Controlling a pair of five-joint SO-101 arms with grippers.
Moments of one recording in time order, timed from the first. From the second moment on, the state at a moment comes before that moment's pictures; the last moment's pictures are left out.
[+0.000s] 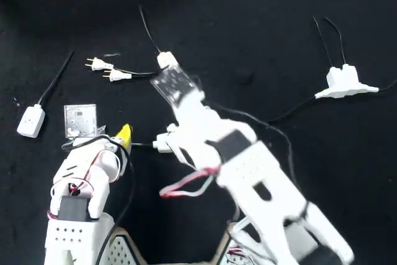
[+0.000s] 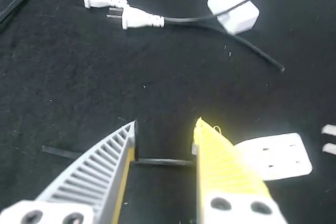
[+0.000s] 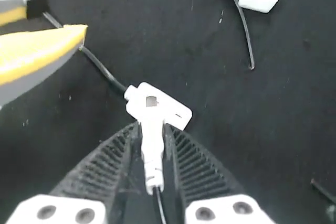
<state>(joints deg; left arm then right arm) -1.5 -96.4 91.4 45.4 2.9 -34.6 -34.5 43.6 59.7 5.4</state>
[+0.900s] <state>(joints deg) 0.8 -63.5 83.6 35.2 1.3 -29.1 -6.0 21.0 73.5 1.1</state>
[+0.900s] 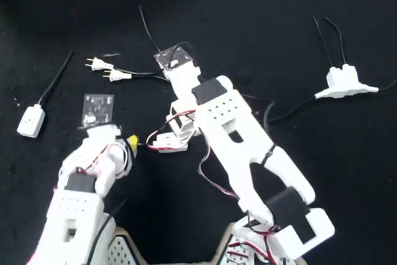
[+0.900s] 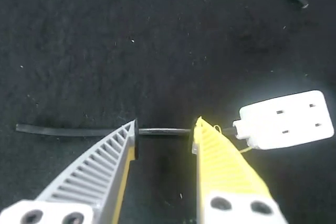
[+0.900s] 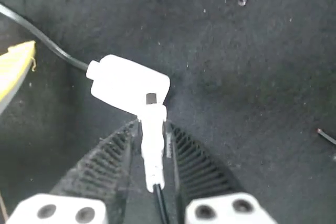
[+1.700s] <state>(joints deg) 11.2 -17.8 59.5 32.0 0.0 -7.1 -8.7 21.0 82.9 13.4</state>
